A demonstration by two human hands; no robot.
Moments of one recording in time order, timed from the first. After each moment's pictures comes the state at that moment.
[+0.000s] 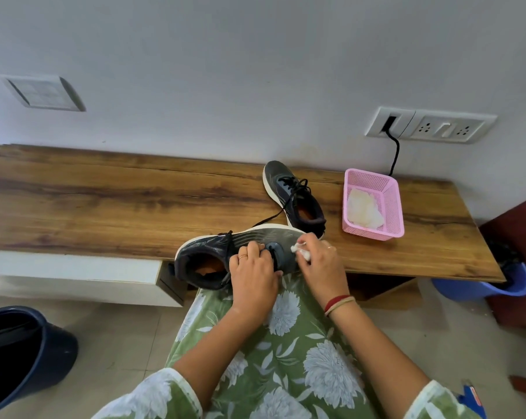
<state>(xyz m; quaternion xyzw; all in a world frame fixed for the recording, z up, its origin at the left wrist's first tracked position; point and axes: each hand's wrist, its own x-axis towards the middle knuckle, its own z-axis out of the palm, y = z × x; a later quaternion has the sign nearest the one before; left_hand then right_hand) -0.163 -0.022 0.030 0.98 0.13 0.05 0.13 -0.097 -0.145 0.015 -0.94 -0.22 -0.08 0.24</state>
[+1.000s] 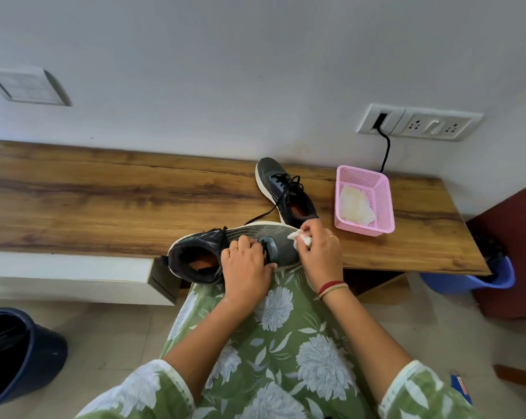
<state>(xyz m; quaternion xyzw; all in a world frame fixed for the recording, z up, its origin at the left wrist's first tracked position) -0.155 -0.013 0.032 0.98 0.14 -0.01 0.15 -0.081 -0.149 0.017 -0.94 -0.13 -0.08 0.30</state>
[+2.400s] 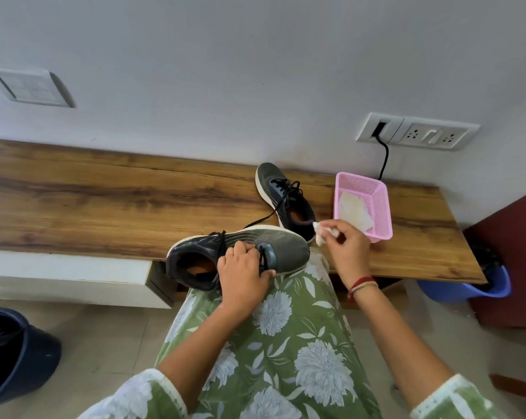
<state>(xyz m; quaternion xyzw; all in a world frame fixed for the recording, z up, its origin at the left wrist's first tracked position) -0.158 -0.010 0.029 0.97 0.16 0.00 0.20 -0.062 -0.182 0.047 -0.89 -0.07 -0.07 0.45</state>
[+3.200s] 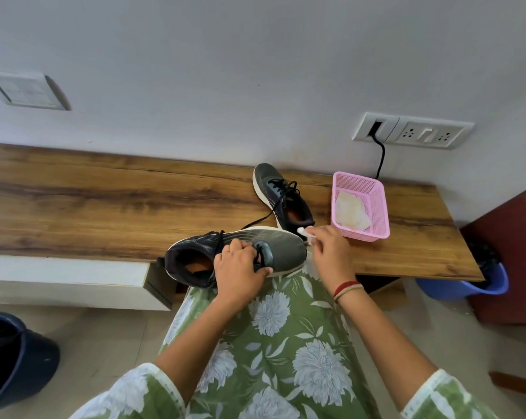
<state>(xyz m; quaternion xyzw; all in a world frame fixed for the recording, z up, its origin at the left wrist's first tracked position) -0.148 -0.002 0.028 0.96 0.17 -0.02 0.21 -0.072 -0.167 0.039 -0.94 -0.14 -0.04 0.29</state>
